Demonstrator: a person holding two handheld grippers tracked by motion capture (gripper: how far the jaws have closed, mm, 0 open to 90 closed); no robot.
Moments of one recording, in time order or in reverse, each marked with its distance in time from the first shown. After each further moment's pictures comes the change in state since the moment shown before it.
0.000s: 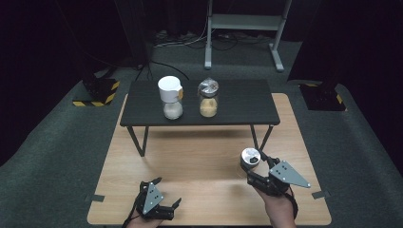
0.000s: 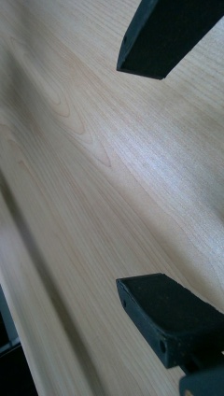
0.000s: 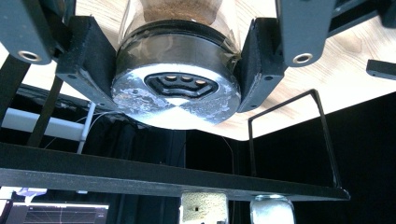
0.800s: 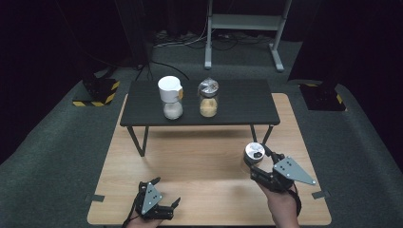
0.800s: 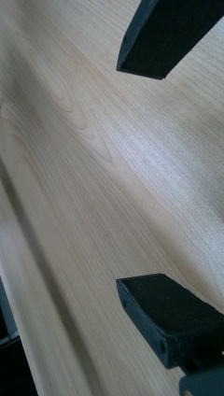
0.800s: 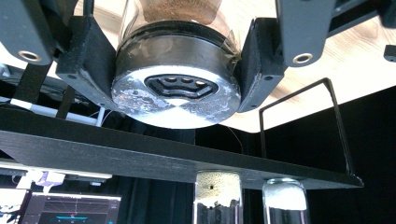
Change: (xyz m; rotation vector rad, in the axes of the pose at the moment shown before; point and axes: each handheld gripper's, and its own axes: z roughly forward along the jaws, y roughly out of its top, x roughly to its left) left arm 0.001 -0.001 -0.002 -0.007 0.019 -0.021; right arm -0.005 0.017 -0.004 -0.017 -0.041 -0.012
